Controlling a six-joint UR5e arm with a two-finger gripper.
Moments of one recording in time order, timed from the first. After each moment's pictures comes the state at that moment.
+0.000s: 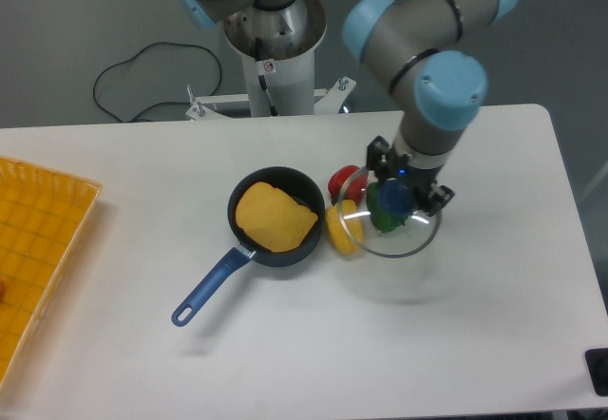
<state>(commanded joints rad) 2.58 -1.83 -1.61 -1.35 1.56 1.22</state>
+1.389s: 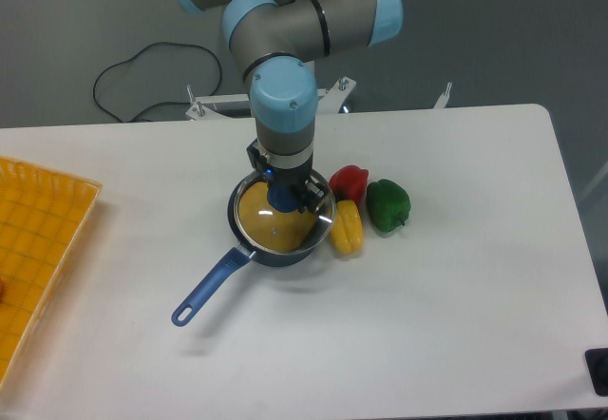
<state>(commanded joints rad) 2.36 -1.75 -1.79 -1.26 1.59 1.02</state>
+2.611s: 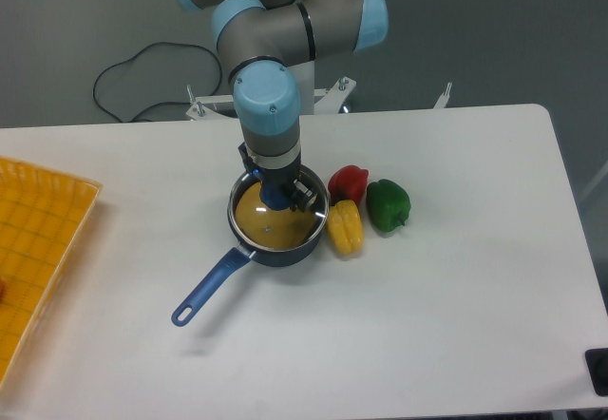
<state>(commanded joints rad) 2.35 -1.76 -1.80 -1.22 1.60 1.02</state>
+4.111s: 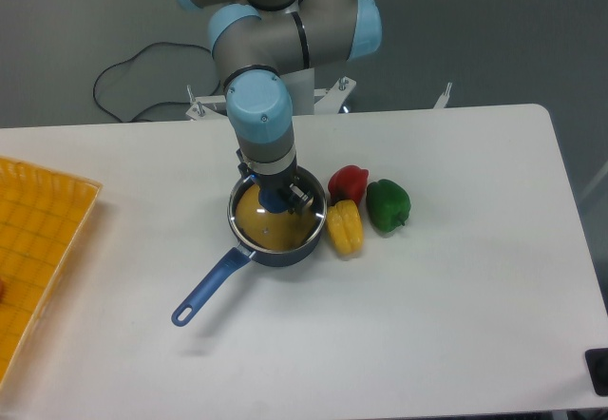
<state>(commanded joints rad) 2.33 -1.78 -1.81 -1.21 1.62 1.02</state>
